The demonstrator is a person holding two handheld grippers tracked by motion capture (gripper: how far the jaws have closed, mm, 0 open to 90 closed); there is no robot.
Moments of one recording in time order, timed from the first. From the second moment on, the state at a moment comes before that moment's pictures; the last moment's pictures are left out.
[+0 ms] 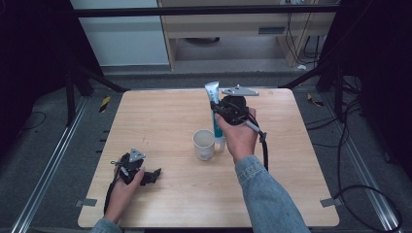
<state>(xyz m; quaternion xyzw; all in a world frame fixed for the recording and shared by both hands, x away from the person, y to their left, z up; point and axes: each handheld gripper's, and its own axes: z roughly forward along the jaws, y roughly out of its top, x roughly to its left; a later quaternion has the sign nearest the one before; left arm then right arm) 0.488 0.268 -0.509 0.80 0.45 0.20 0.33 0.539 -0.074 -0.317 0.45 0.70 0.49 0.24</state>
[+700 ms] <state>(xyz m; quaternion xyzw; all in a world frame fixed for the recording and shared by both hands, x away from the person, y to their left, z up) 0.488 0.268 -0.509 0.80 0.45 0.20 0.33 0.541 -0.064 -0.321 0.45 0.69 0.50 0.25</state>
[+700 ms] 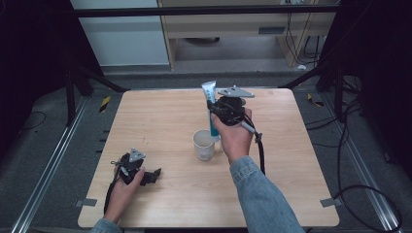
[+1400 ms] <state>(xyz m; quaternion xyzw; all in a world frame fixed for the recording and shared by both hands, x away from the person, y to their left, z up) 0.488 0.268 -0.509 0.80 0.45 0.20 0.33 0.533 -0.047 -0.333 0.44 0.67 0.53 0.27</state>
